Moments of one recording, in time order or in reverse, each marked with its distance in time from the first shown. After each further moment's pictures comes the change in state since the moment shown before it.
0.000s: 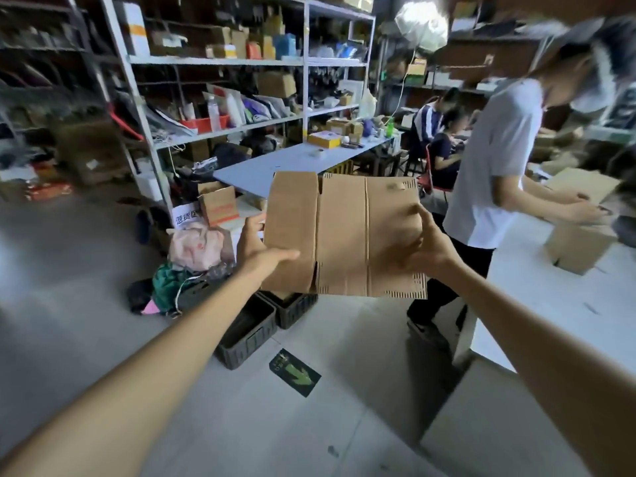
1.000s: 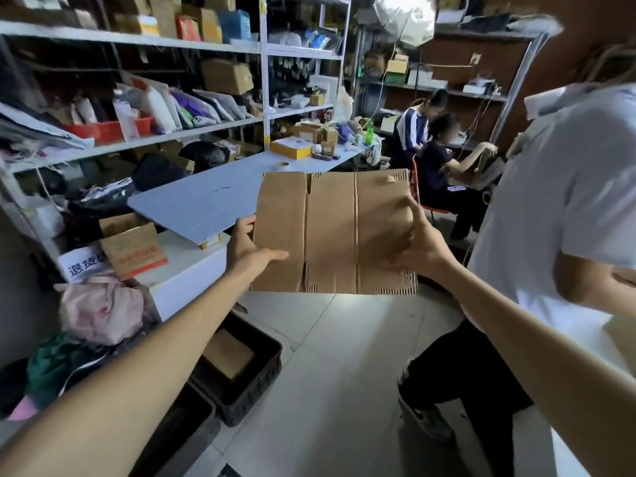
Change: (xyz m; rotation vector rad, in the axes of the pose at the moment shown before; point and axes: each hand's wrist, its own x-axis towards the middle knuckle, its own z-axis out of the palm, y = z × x) left_hand 0.446 -0.060 0.294 -0.007 -0.113 -0.100; right_hand 0.507 0.152 -0.015 -0.152 0.084 0.047
